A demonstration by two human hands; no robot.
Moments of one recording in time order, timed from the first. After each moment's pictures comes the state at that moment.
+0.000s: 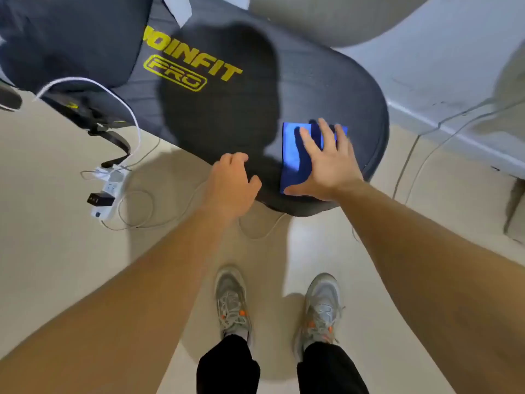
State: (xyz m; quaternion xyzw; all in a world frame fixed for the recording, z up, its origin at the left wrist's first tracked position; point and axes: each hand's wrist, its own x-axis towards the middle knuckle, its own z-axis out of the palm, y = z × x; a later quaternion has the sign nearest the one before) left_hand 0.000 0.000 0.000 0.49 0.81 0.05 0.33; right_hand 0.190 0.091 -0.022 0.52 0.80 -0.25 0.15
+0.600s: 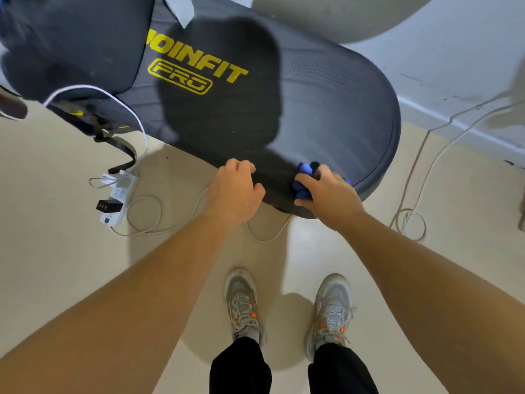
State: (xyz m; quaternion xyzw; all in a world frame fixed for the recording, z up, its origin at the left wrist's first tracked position) left_hand -0.015 0.000 -0.004 0.52 0.79 -0.02 0.31; right_hand 0.188 0.046 -0.051 0.47 0.85 -0.19 0.15
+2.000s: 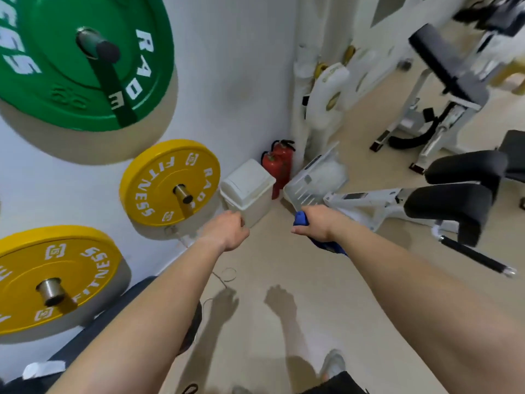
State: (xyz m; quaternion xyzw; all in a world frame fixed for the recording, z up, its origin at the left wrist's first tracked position) left_hand 0.434 -0.171 0.662 0.94 0.27 -0.16 0.15; right_hand 0.588 -0.368 0.674 0.88 0.39 -0.27 -0.04
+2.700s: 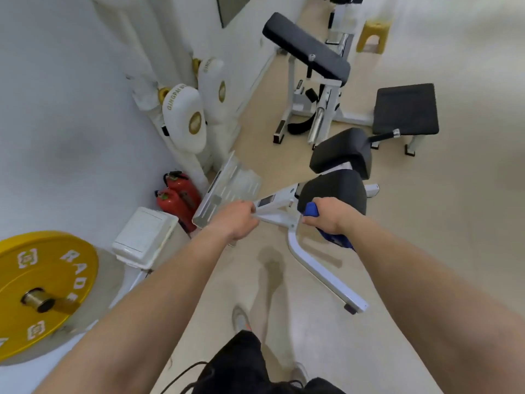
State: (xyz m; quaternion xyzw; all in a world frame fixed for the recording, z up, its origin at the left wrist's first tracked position) left_hand 0.812 -0.432 0.656 0.98 0.03 -0.18 0.12; right_hand 0.865 -0.679 0.656 0.95 0.15 -0.26 -0.12
